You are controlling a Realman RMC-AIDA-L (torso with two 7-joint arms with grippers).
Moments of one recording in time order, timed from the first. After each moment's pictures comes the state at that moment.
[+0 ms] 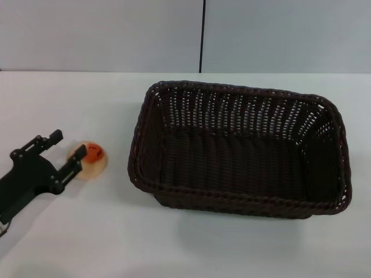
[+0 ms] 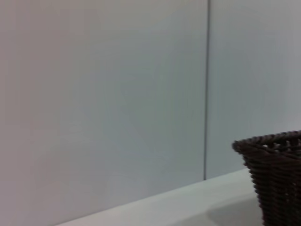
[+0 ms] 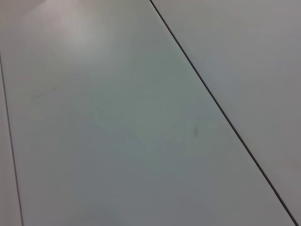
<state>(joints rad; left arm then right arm) -0.28 -2.06 0.06 0.16 2.01 1.45 -0.48 0.13 2.08 -1.12 -0.21 -0.33 -1.82 0.81</state>
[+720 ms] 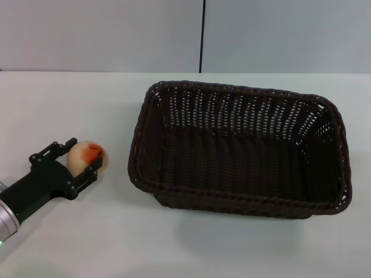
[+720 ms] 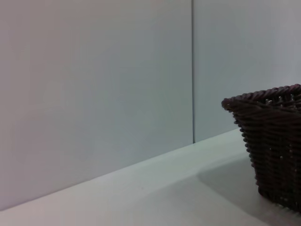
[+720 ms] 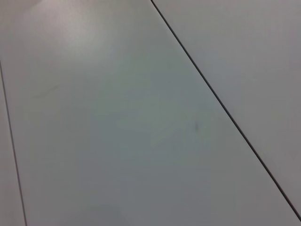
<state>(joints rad) -0.31 -2.07 0.14 0.15 2.02 1.33 -0.46 0.13 2.07 -1.13 -0.21 -0.34 -1.81 0.83</state>
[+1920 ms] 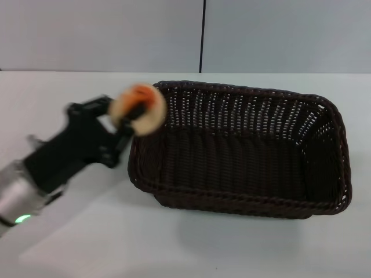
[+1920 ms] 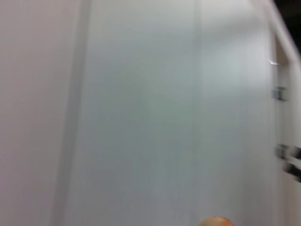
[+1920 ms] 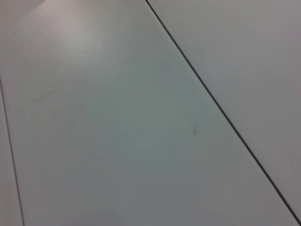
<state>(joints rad) -0.44 -2.07 0.15 0.06 2.03 1.77 -0.52 0.14 2.08 -1.12 -0.19 -0.33 -1.83 0.83</state>
